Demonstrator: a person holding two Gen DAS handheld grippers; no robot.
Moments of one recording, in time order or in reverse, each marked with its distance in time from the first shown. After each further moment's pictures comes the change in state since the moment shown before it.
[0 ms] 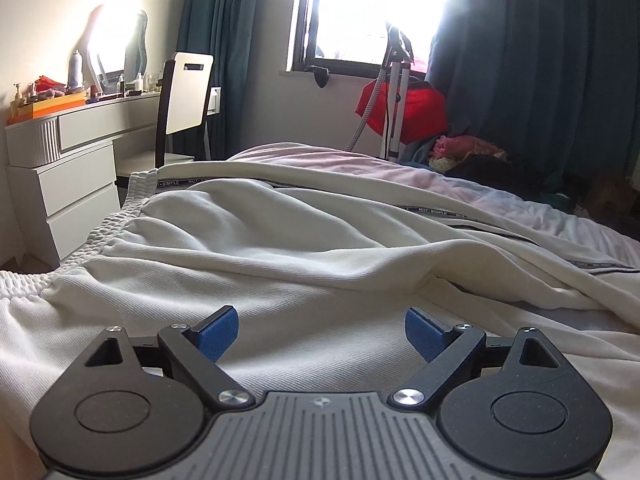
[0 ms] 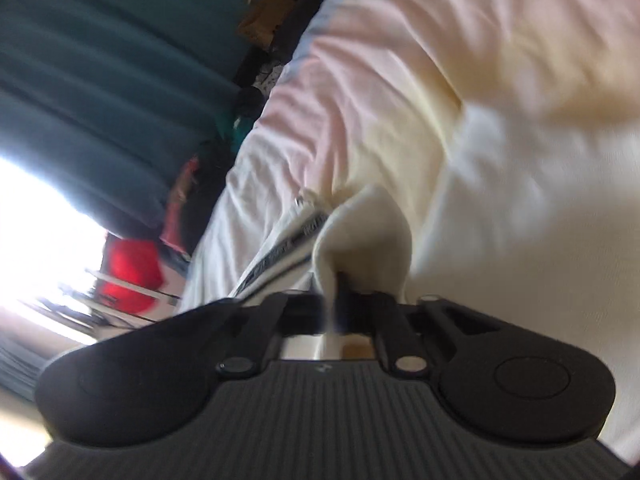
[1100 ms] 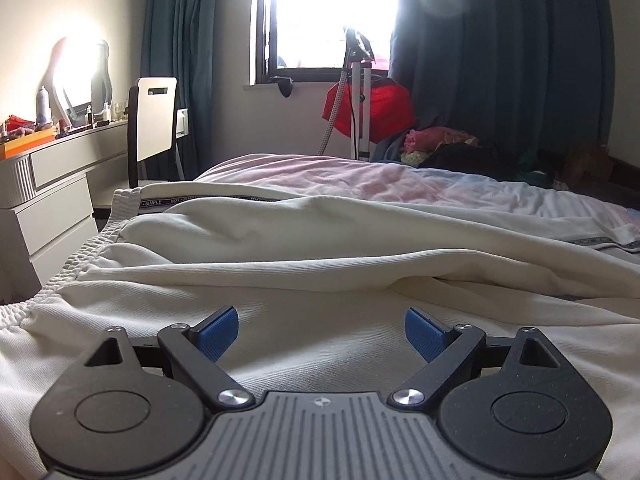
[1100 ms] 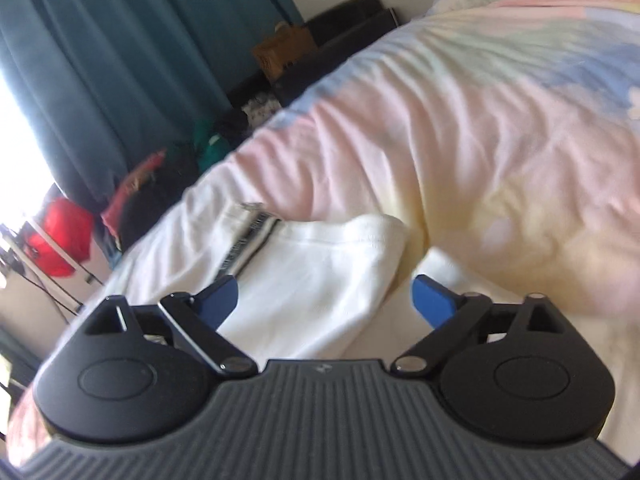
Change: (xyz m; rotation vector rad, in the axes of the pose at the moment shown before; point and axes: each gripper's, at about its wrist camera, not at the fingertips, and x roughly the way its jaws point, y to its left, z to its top) left arm 0.000 -0.015 -0.012 0.139 -0.040 -0.051; right arm -0.018 0.010 0.036 -0.250 -0.146 -0.143
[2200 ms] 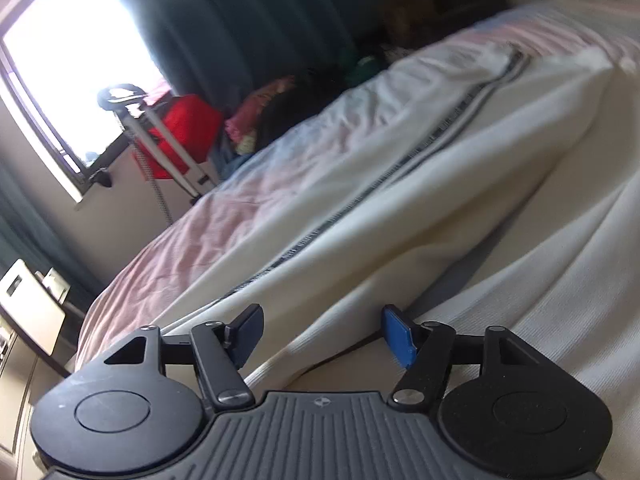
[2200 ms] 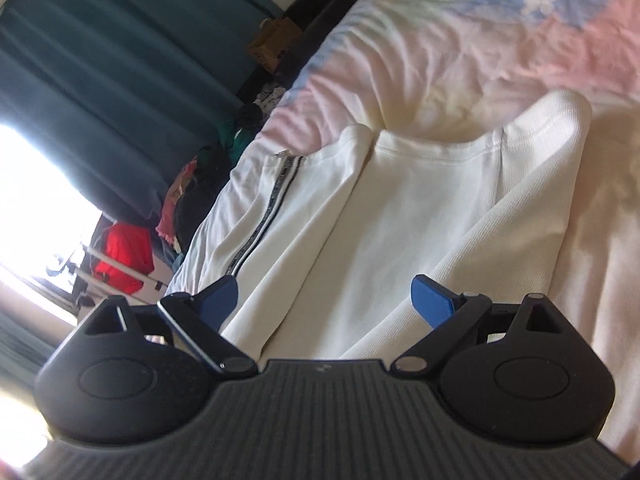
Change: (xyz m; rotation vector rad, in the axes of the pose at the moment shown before) left arm 0.094 -0.179 0.029 0.801 0.077 -0.227; right arm -0.132 -0.041 -0.100 0.287 0.088 0.116
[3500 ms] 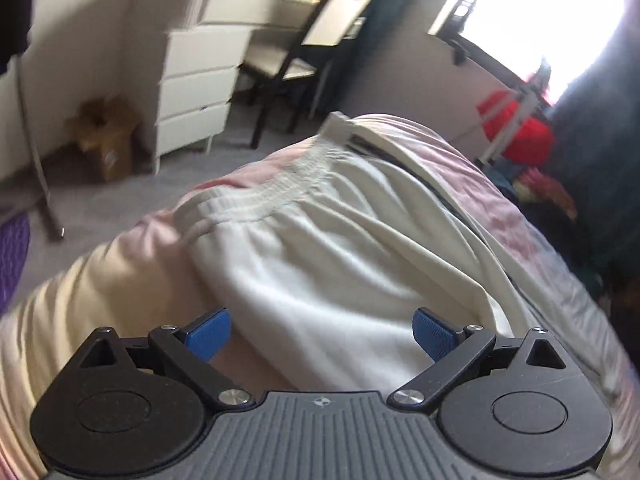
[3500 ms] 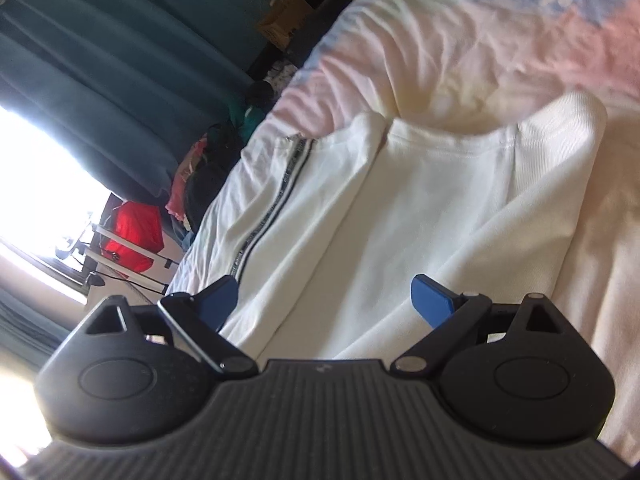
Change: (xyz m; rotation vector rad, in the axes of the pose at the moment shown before) left arm -0.261 0.181 -0.251 -1.485 0.209 0.207; right arm -0.010 0.011 0.012 -0.071 0.079 0.030
